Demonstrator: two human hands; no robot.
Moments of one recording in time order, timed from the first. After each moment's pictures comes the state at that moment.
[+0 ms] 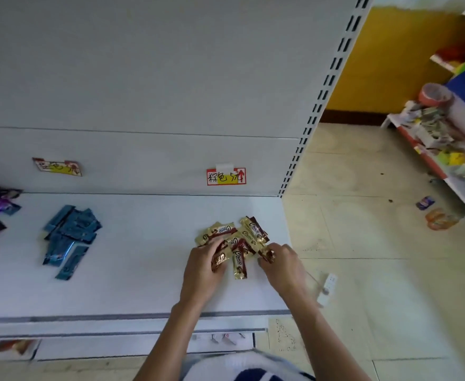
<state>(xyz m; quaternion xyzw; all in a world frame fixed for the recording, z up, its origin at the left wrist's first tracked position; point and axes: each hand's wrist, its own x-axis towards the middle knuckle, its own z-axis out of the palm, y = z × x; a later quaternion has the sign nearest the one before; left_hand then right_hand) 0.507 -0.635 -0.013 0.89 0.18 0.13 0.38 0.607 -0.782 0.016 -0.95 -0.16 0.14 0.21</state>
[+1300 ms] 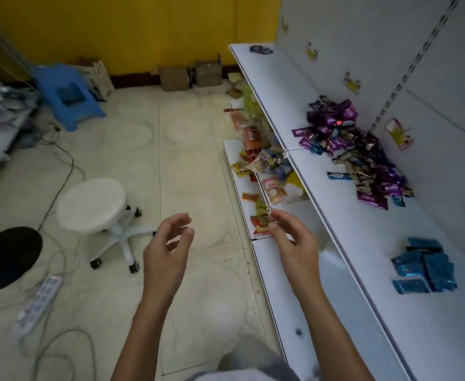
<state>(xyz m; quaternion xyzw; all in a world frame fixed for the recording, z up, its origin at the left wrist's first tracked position) 0.023 -0.601 0.097 0.34 0.71 0.57 0.25 0.198 -0.523 0.095 -0.50 -0.54 0.50 0.44</state>
